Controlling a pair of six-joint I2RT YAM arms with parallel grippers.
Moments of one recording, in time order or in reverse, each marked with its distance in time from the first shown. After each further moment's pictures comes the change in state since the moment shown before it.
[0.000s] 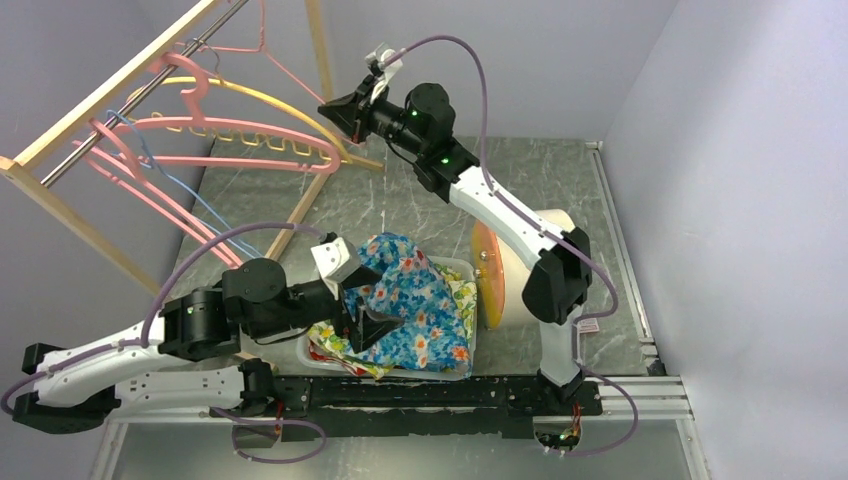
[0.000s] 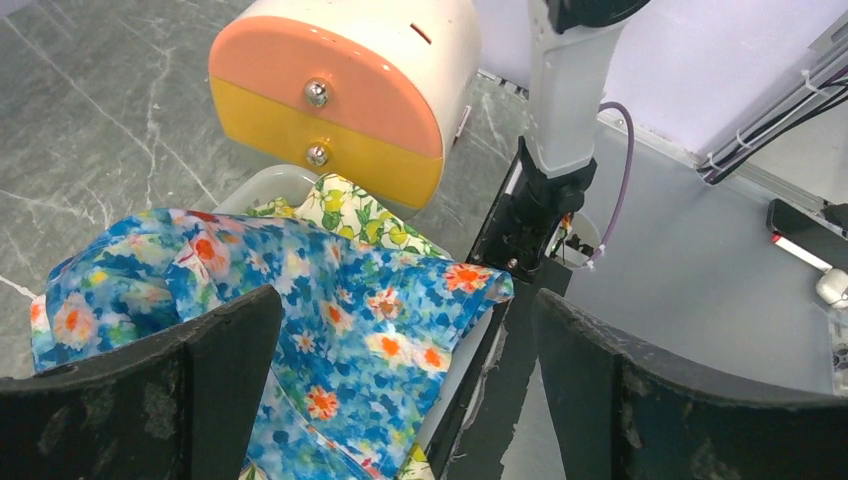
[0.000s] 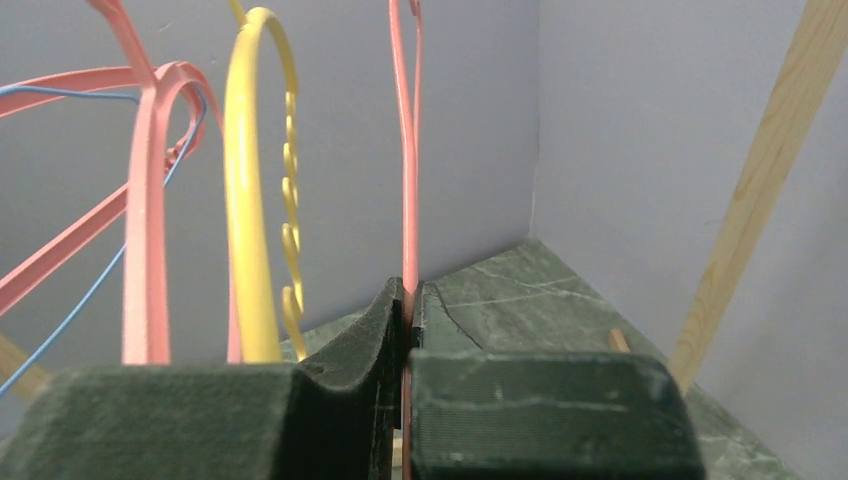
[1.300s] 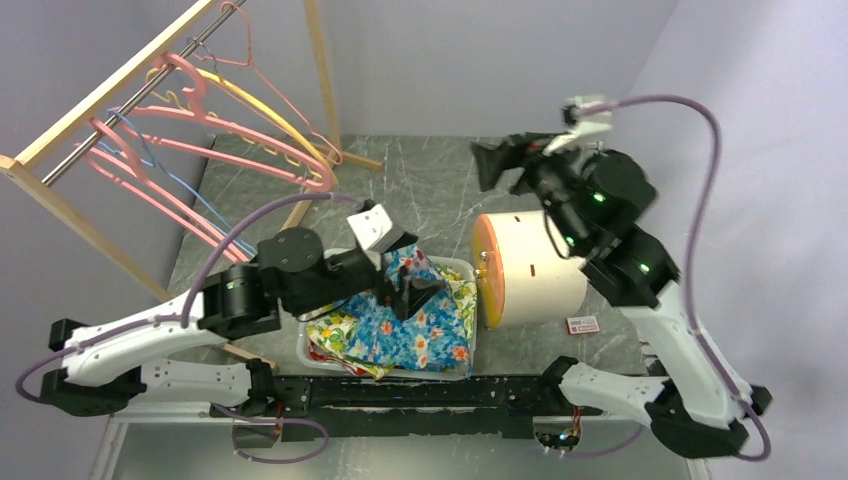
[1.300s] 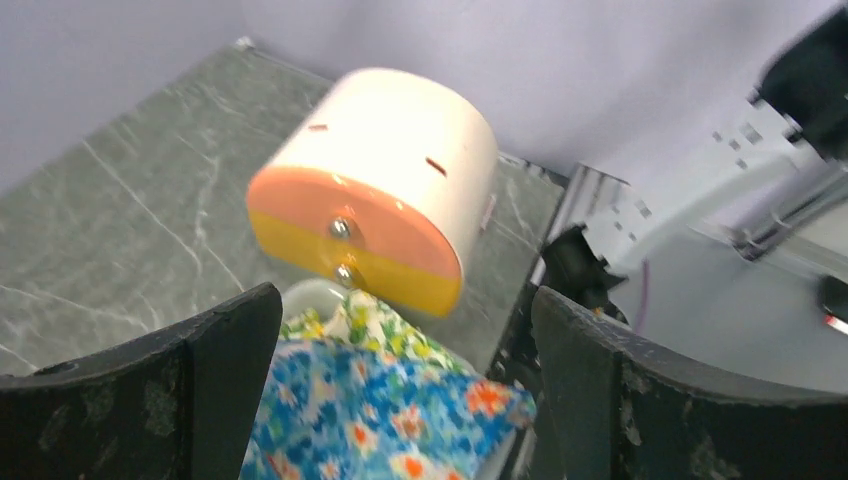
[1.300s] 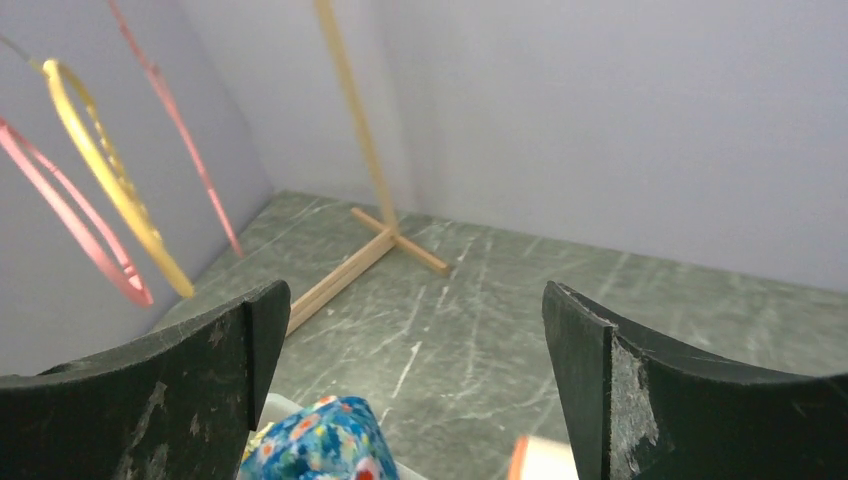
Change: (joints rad) left arm 0.000 0.211 0.189 0.117 -0.047 0.101; right arm 0.003 -0.858 -0.407 -0.619 0.666 -0.070
